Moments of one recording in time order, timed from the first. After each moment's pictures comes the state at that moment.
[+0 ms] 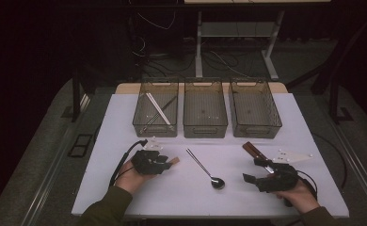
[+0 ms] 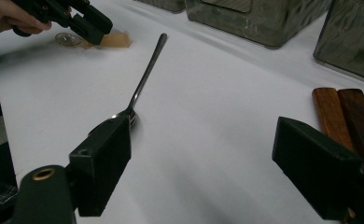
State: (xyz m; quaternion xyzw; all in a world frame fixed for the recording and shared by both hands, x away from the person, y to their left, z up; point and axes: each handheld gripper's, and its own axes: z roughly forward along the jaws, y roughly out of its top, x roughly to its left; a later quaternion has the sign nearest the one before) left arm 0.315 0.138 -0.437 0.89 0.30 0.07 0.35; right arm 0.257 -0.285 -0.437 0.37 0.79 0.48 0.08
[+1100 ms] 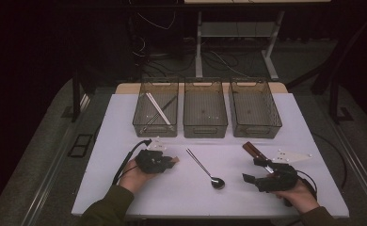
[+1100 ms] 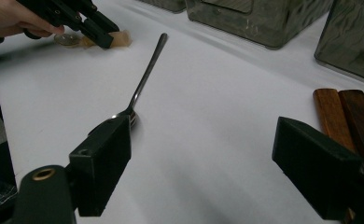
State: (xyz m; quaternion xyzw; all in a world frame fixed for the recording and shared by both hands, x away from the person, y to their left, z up) left arm 0.322 0.132 -0.444 0.89 0.28 0.06 0.36; right arm 0.257 -0.284 -0.437 0.37 0.79 0.48 0.08
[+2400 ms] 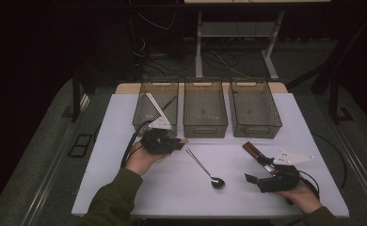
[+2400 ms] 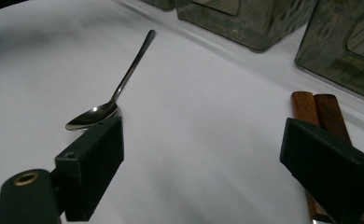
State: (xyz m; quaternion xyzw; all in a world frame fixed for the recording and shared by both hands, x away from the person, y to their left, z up) left arm 0.355 0.107 -0.390 0.86 0.28 0.05 0.42; right arm 0.258 -0.291 -0.440 0.35 0.80 0.47 0.12
